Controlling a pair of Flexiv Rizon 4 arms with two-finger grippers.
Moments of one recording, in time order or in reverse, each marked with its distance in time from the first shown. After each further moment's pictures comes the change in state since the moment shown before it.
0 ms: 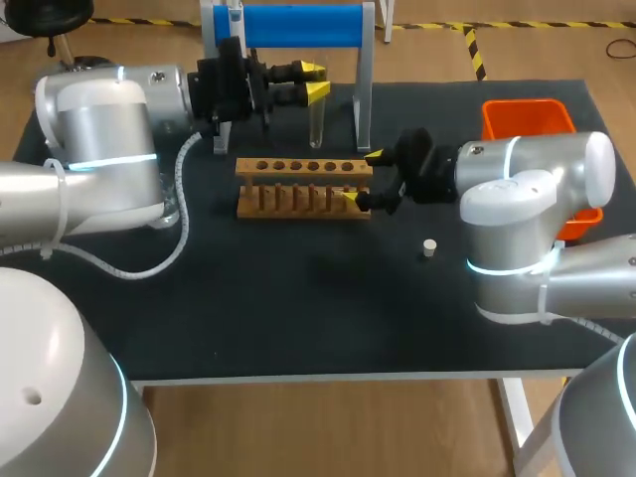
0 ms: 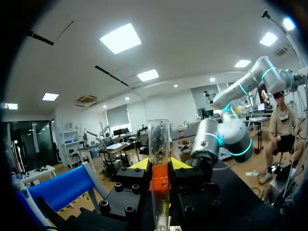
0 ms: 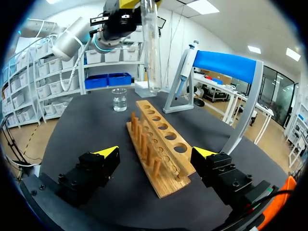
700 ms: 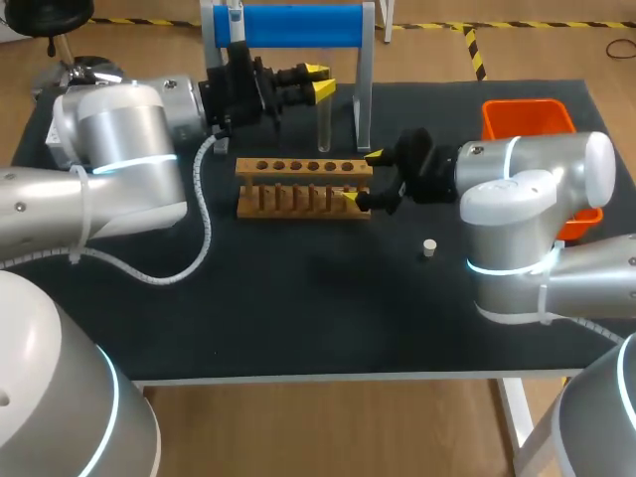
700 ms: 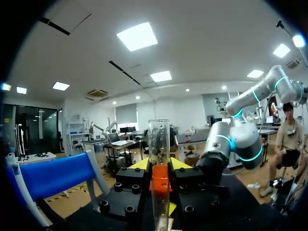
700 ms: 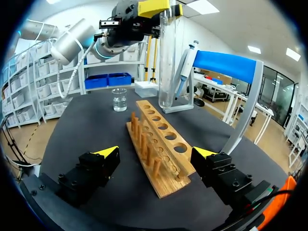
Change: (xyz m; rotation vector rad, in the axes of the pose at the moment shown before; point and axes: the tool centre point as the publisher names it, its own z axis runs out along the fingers) left arm -0.020 0.022 0.013 0.027 -0.074 -0.105; right arm 0.000 0.000 0.000 0.000 0.000 0.000
